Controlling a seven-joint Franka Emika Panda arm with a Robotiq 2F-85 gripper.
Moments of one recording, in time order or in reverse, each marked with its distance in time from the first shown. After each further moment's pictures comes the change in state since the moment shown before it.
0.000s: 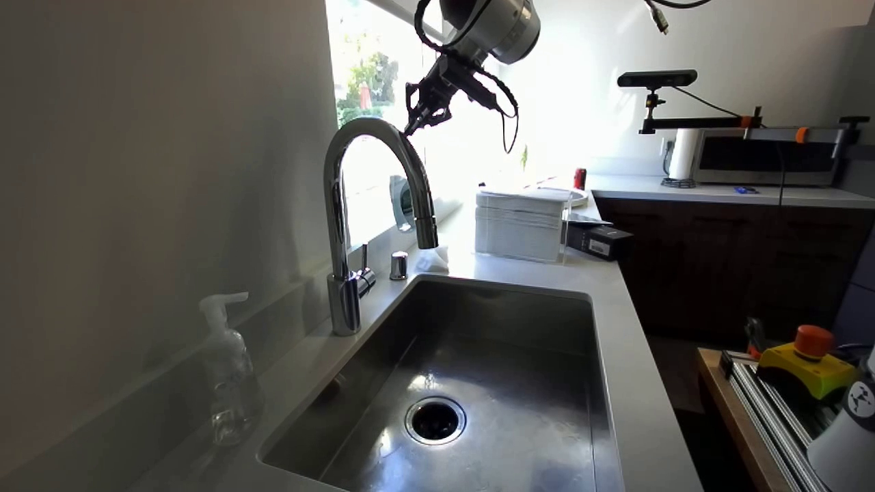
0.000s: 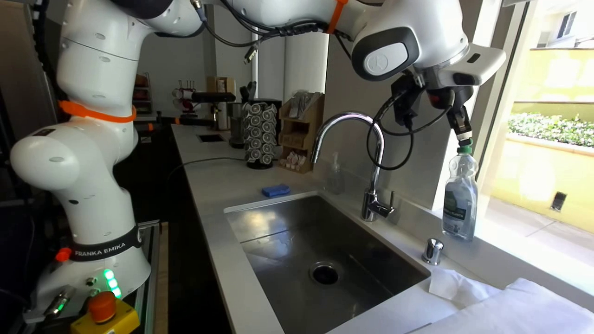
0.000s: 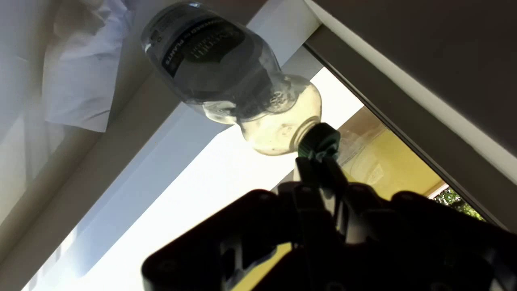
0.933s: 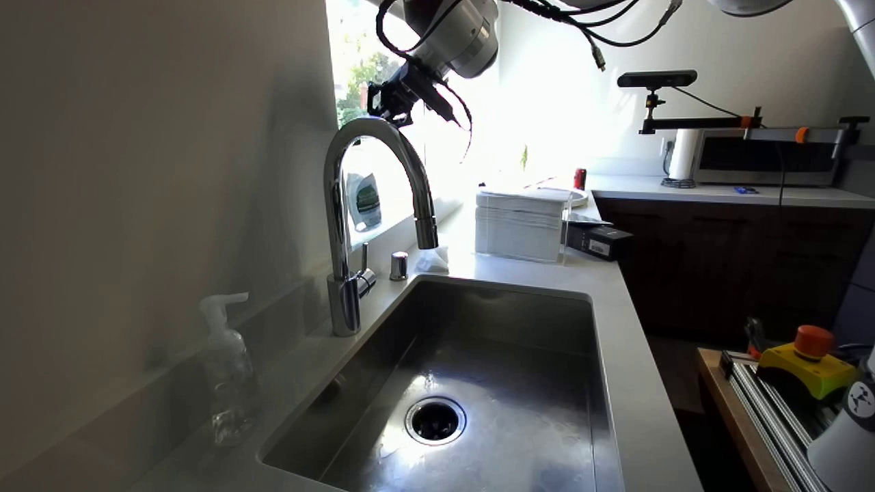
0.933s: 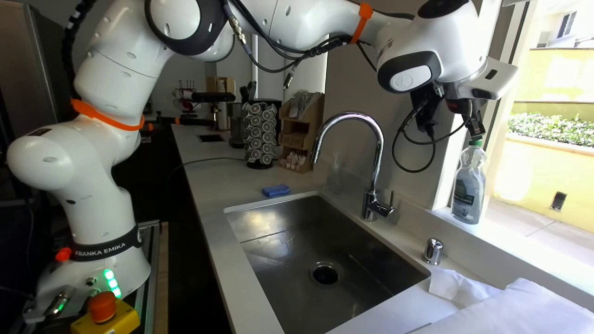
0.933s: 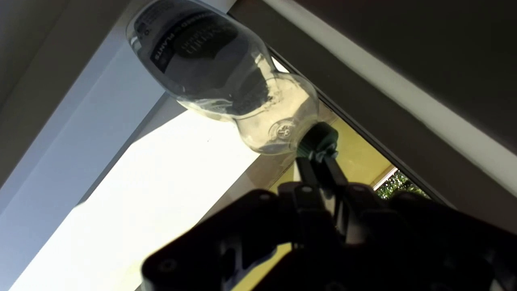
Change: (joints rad) arm -0.065 0.225 0.129 0.295 0.110 0.000 -0.017
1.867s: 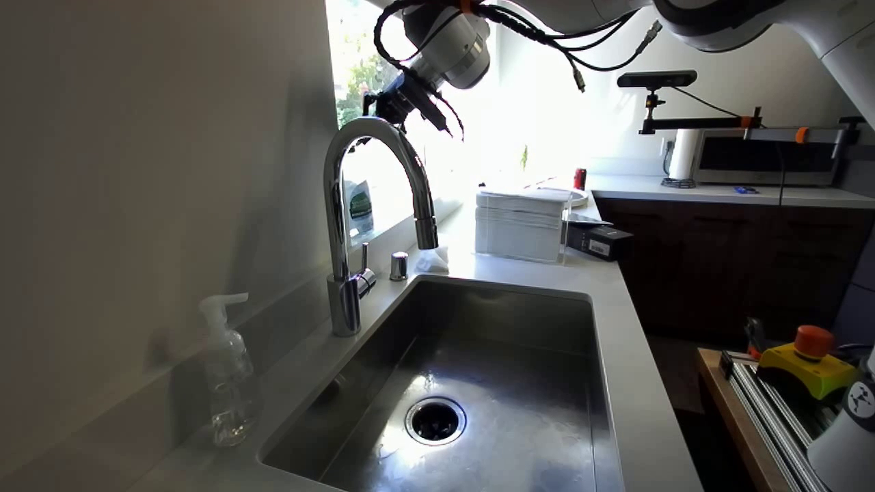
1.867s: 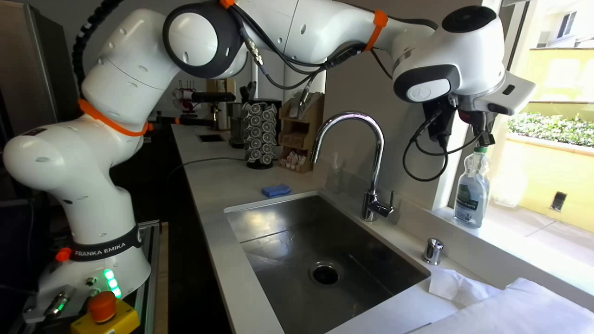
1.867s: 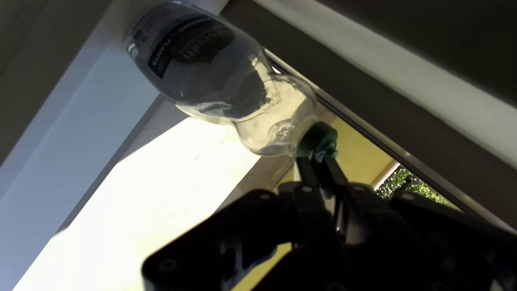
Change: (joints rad) arm -0.077 0.127 0.072 0.168 0.012 -0.090 -0.001
